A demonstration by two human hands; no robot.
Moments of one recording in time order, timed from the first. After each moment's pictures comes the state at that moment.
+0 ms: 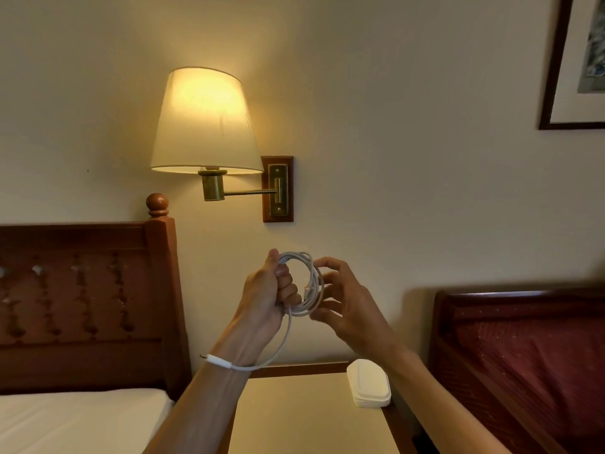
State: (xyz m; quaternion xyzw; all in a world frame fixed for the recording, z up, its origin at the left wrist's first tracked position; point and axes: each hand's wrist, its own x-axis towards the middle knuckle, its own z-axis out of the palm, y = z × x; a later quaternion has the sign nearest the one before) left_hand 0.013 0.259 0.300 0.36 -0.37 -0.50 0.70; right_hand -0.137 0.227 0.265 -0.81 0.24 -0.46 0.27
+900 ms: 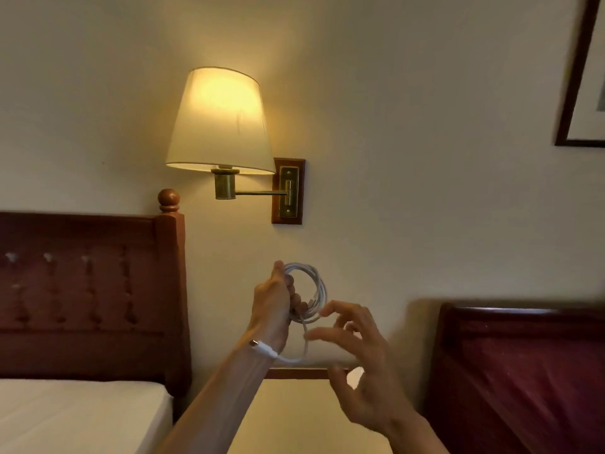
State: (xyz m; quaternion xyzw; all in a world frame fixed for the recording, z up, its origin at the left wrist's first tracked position) left_hand 0.008 0.251 0.285 0.42 -0.34 -0.44 0.72; right_hand -0.143 0.270 0.227 -0.82 0.16 -0.54 0.06
